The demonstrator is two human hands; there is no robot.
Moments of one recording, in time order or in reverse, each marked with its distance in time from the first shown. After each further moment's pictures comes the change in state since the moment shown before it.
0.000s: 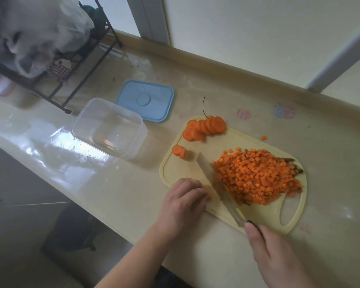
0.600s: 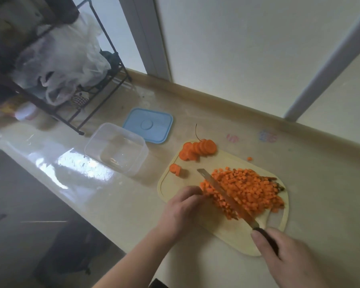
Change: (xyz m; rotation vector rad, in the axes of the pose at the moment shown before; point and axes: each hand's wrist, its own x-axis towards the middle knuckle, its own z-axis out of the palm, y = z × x) left_hand 0.017 0.002 0.002 -0.050 -0.070 -0.016; right_hand 0.001 0.008 -0.056 -0.231 0.109 -0.032
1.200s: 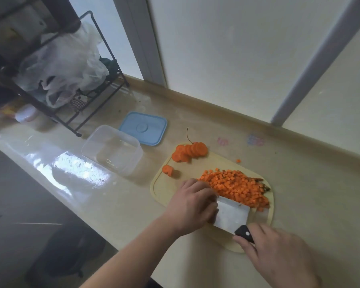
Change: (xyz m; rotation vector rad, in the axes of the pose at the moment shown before) left_hand 0.044 0.052 0.004 0.207 -0.201 -0.037; right_hand 0.009 0.016 0.008 -0.473 0.454 -0.578
